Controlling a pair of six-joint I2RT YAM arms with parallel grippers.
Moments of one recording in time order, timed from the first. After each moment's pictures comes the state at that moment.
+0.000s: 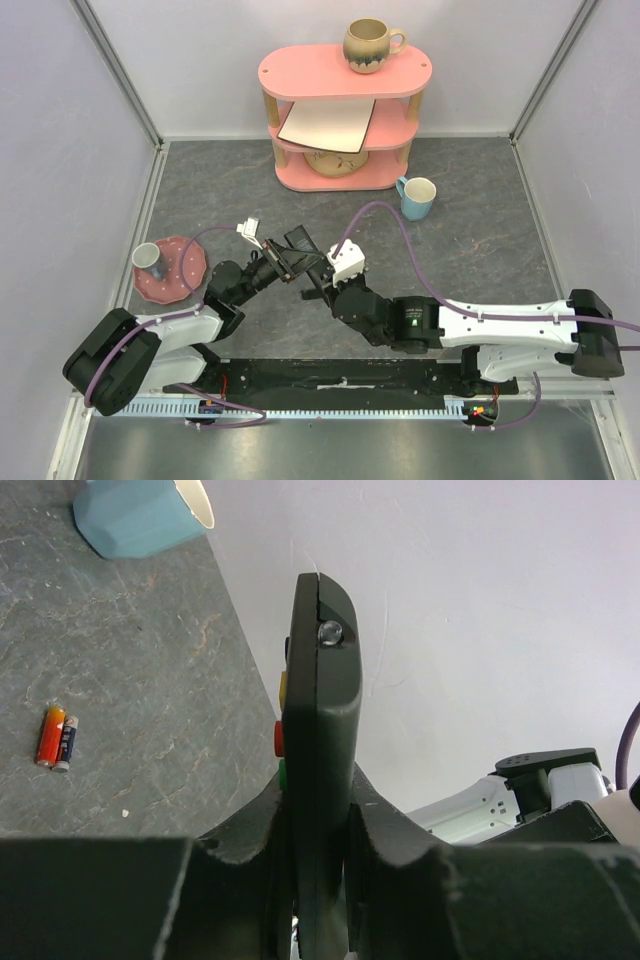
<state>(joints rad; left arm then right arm) -0.62 1.18 0.21 1.11 0.30 -1.24 1.41 1.22 0.89 -0.17 0.77 0.46</state>
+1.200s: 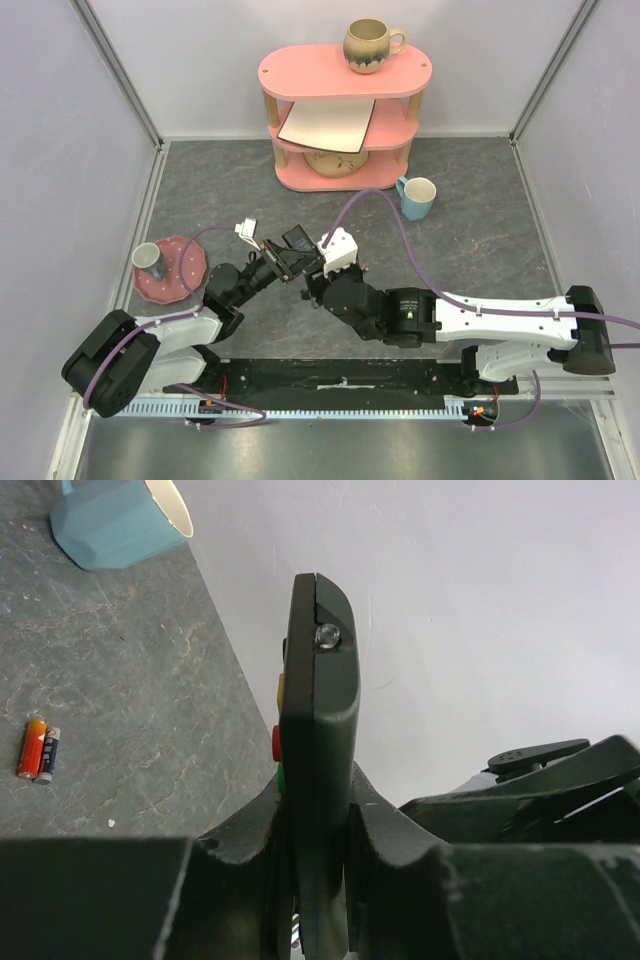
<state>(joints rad) -0.63 1.17 0.19 1.16 0.29 -1.24 1.42 1.28 1.05 -0.27 0.82 0.44</state>
